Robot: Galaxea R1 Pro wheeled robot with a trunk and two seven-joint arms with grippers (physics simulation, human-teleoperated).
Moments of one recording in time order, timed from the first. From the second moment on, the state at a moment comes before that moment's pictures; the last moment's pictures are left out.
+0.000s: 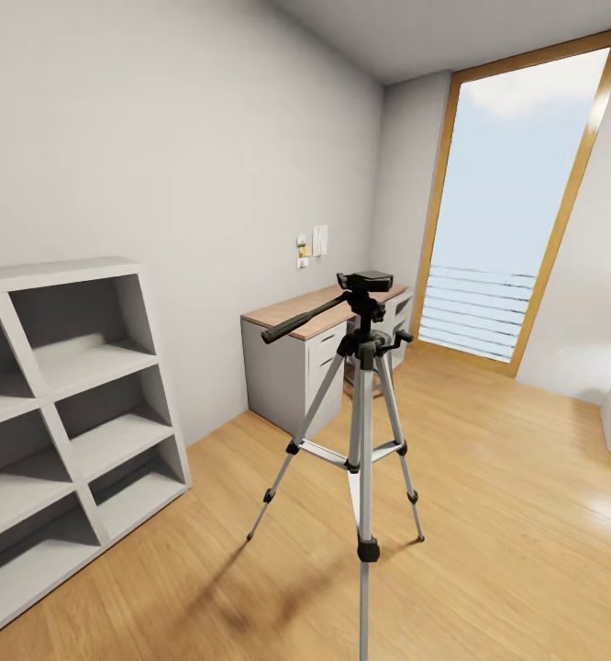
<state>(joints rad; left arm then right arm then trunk) 0.00 0.00 0.06 -0.03 0.22 -0.03 0.00 -0.01 -0.02 0.00 -0.15 0.09 -0.05 -0.06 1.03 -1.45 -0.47</state>
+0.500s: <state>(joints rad) 0.00 0.00 0.06 -0.03 0.22 -0.03 0.00 -0.39 -0.10 -0.03 -0.68 0.05 0.42 -0.01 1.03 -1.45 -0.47</state>
